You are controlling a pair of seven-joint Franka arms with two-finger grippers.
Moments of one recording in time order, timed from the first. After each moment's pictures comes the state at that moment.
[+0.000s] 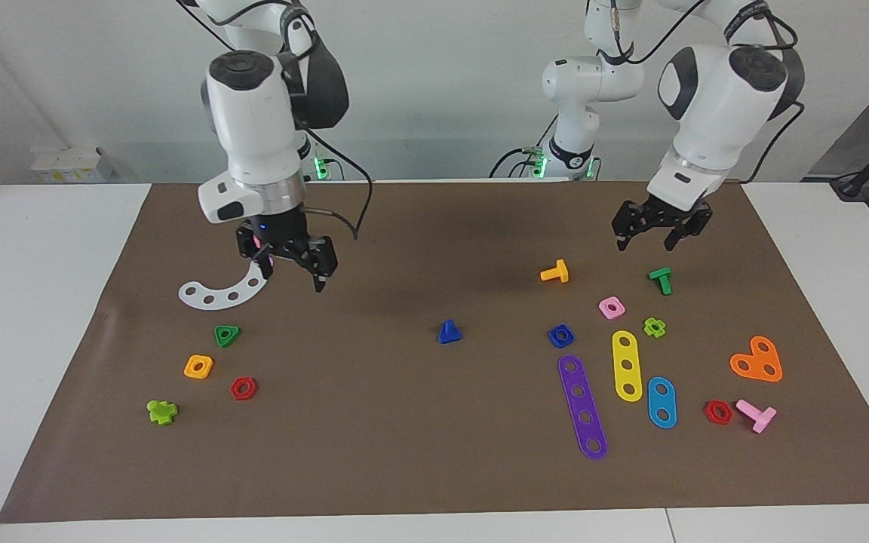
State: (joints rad) left arm -0.08 -0.01 -0.11 -1.91 -0.04 1.95 -0.15; right arm 0.17 0.11 0.03 -1.64 -0.06 1.89 0.52
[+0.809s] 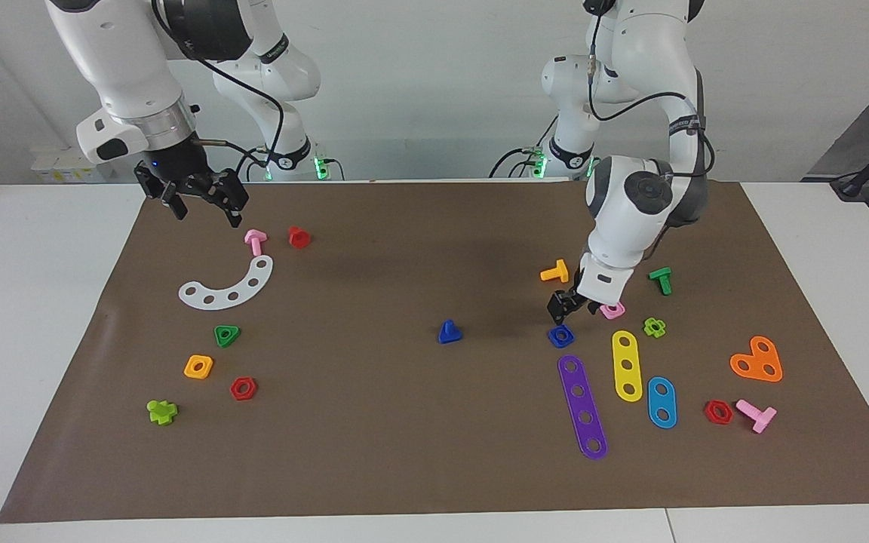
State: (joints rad) left arm -0.19 0.28 -0.11 -1.92 0.01 2.24 -0.58; right arm 0.01 -0.03 0.03 -1.66 0.00 1.66 0.26
